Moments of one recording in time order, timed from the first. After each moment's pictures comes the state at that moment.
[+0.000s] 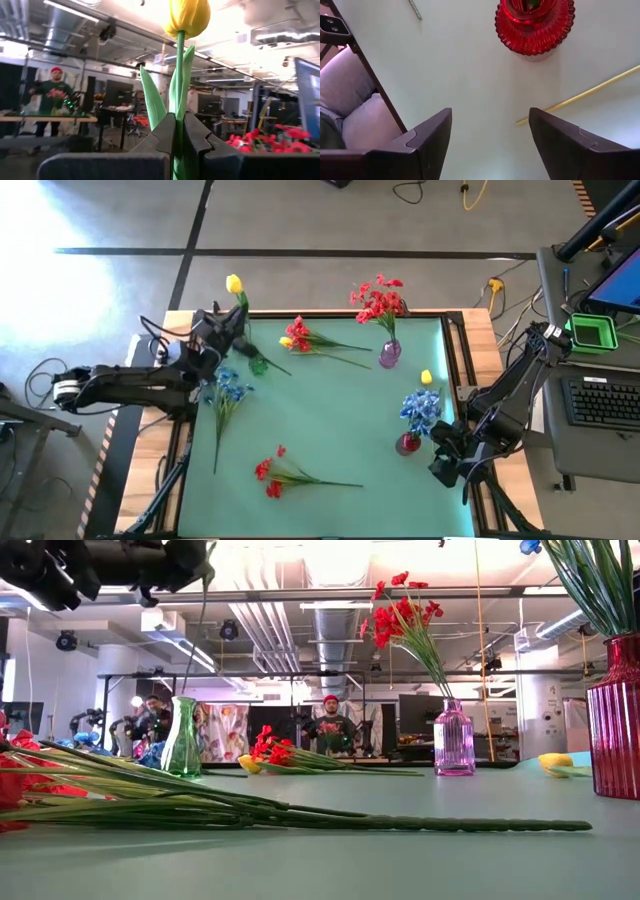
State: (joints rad) left arm 0.27 0.88 0.36 1.06 -0.60 0.19; right arm 0.92 1.11 0.85 -0.91 0.21 1.55
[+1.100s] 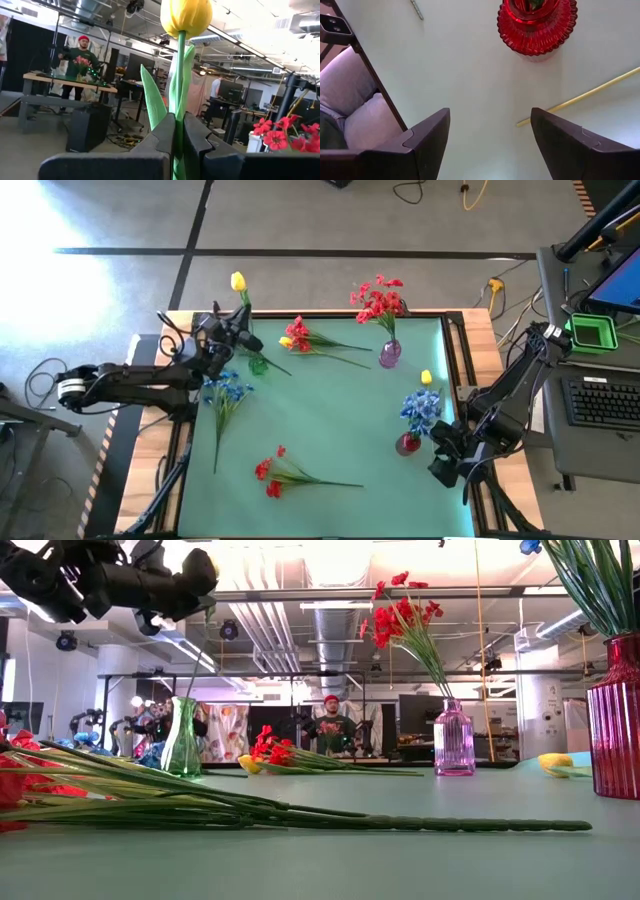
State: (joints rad) left arm 0.33 0.96 0.33 1.02 -0.70 0.00; right arm 0.92 1.11 0.85 -0.90 0.21 1.54
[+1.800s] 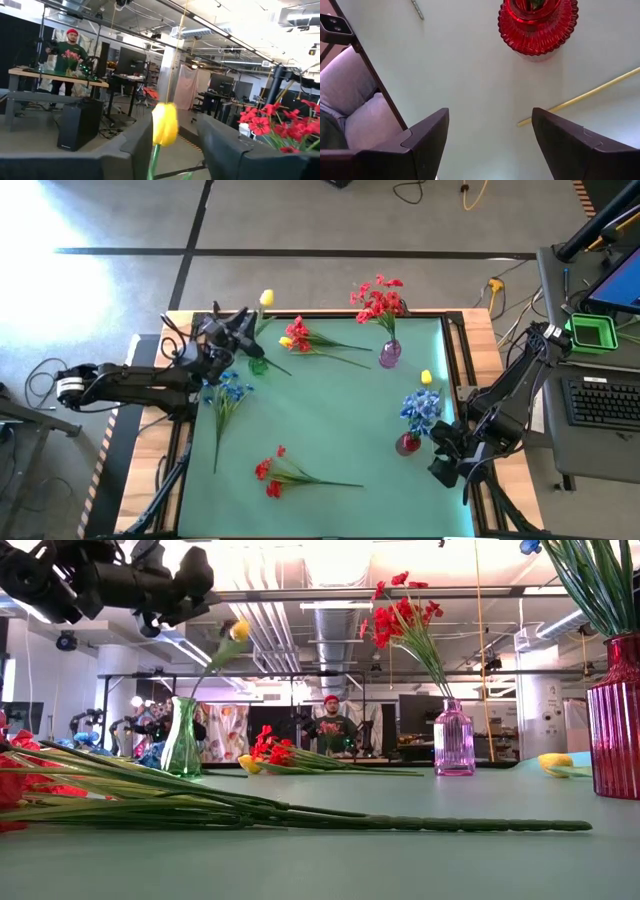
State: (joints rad) left arm 0.27 0.95 0.32 1.00 -0.70 -0.01; right arm 0.92 1.11 0.85 -0.90 0.21 1.54
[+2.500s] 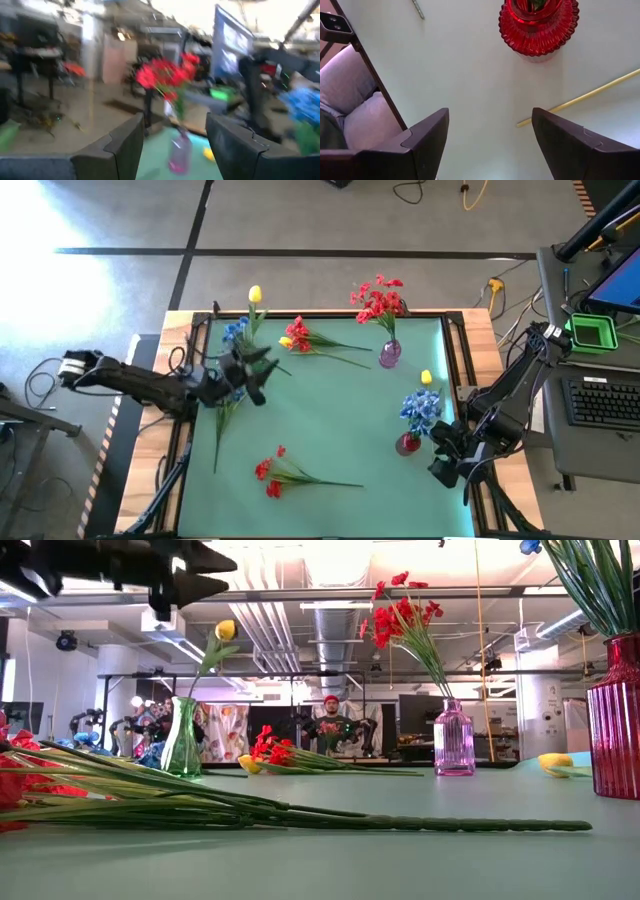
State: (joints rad) left arm -0.14 0.91 0.37 0.73 -0.66 -0.07; right arm 0.92 1.11 0.85 -0.90 0.21 1.53
